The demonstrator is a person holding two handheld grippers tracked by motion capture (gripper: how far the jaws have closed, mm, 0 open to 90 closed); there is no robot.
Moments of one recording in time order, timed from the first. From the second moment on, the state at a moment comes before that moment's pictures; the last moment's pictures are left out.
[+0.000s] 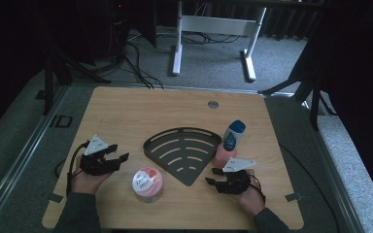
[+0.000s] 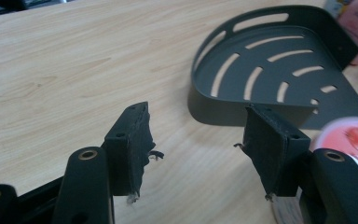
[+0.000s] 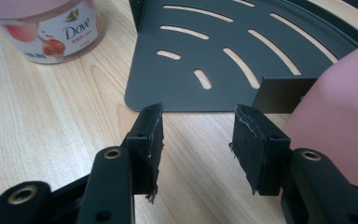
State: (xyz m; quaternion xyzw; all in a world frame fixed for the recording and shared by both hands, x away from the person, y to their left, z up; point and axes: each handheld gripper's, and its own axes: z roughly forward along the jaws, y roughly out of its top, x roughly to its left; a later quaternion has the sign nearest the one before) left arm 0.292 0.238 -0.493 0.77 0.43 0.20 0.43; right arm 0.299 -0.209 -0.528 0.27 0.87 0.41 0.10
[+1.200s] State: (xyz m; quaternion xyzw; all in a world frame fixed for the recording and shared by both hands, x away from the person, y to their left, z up) left arm 0.243 0.210 -0.532 0.83 0.39 0.12 0.38; right arm 0.293 -0.200 -0.531 0.25 0.87 0.41 0.09
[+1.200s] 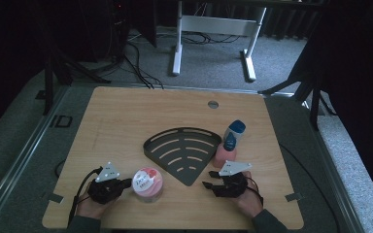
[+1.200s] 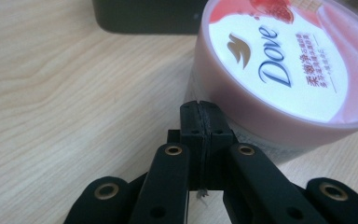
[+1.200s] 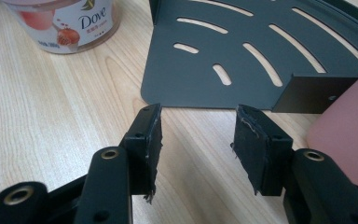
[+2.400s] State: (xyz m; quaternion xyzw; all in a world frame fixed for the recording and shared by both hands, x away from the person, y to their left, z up) left arm 0.248 0.142 -0.528 0.87 0.30 0.09 0.38; right arm 0.285 -0.190 -0.531 0.22 0.88 0.41 0.08
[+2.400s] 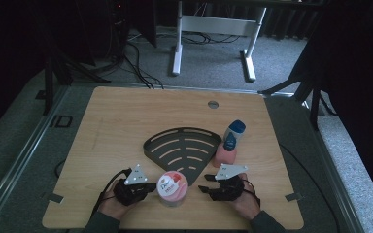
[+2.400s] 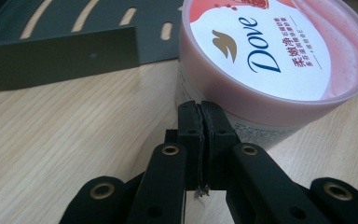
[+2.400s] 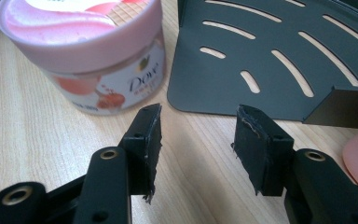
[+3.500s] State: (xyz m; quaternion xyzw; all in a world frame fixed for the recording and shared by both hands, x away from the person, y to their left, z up) left arm 0.239 0.139 -0.532 0.88 0.23 0.05 0.41; right arm 0.278 -0.166 -0.534 0.15 0.89 0.42 0.04
